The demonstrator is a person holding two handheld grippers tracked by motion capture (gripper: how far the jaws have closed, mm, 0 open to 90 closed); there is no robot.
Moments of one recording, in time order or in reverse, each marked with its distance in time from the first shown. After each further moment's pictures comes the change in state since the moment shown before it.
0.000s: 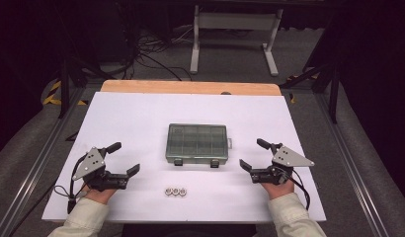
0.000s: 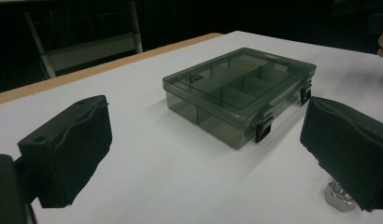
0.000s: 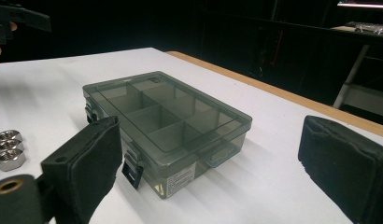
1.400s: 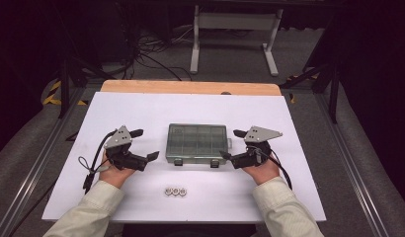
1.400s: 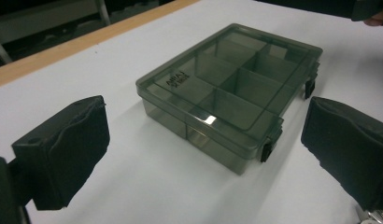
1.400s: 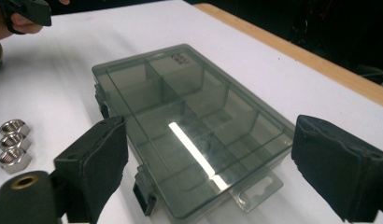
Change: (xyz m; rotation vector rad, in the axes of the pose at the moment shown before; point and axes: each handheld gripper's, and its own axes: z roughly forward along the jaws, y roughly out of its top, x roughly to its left) left arm 0.014 0.034 0.069 0.194 -0.138 0.021; right arm 0.000 0.039 0.066 0.246 0.143 -0.026
